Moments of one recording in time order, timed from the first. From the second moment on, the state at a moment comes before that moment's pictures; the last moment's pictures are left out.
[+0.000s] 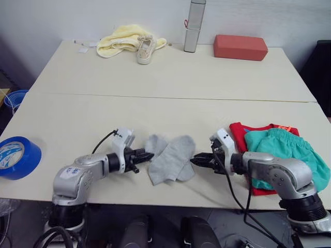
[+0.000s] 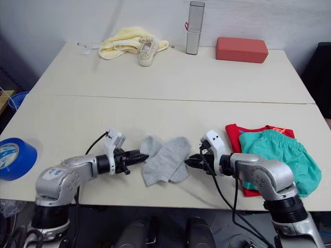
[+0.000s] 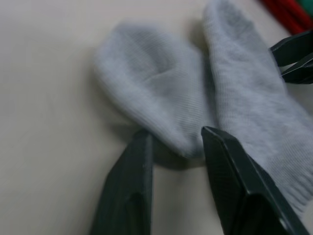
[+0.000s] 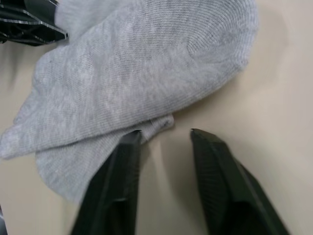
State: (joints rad) left arm -0.25 0.42 0.09 -0.36 -0.42 1.09 -0.60; right arm -0.34 -0.66 0.06 -0.29 0.76 1.09 0.57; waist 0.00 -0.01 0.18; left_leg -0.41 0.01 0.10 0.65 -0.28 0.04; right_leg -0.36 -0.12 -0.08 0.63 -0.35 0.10
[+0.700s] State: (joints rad) left arm -0.76 0.56 -0.18 0.42 -0.28 0.62 -1.08; right arm -0.13 -0.54 -0.01 -0.57 0.79 1.15 0.43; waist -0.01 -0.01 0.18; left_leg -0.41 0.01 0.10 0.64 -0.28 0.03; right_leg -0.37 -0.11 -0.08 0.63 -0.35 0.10
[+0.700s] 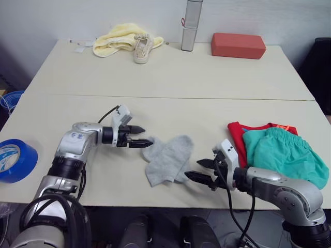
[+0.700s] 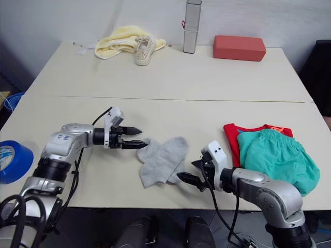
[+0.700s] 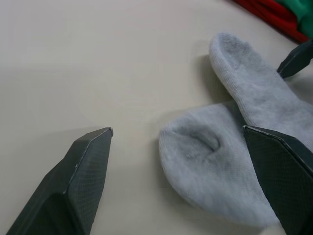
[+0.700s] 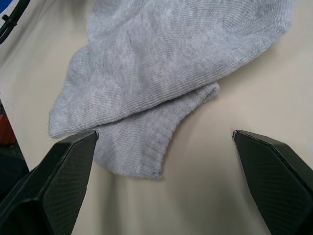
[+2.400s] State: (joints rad) left arm -0.27 0.59 0.11 -0.26 -0.43 0.96 -0.75; right arm -0.27 -0.75 0.03 -0.35 0.73 1.10 0.77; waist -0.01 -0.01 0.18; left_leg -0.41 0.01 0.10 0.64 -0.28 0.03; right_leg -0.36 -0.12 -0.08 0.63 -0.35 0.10
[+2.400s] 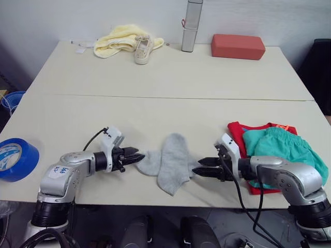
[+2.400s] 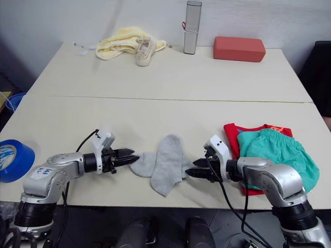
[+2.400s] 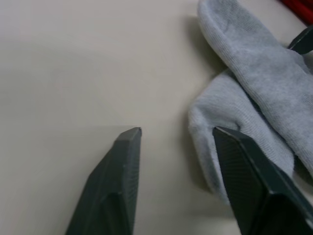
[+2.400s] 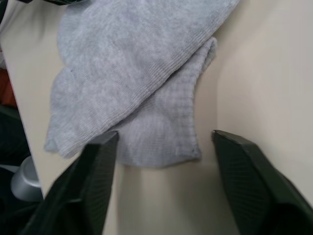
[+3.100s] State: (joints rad) left arm -0.14 0.28 0.29 -0.59 -0.91 1.59 -0.34; right arm -0.76 -0.74 0.31 0.09 0.47 0.88 1.10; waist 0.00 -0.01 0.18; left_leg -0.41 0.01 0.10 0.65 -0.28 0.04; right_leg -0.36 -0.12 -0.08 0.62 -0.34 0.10
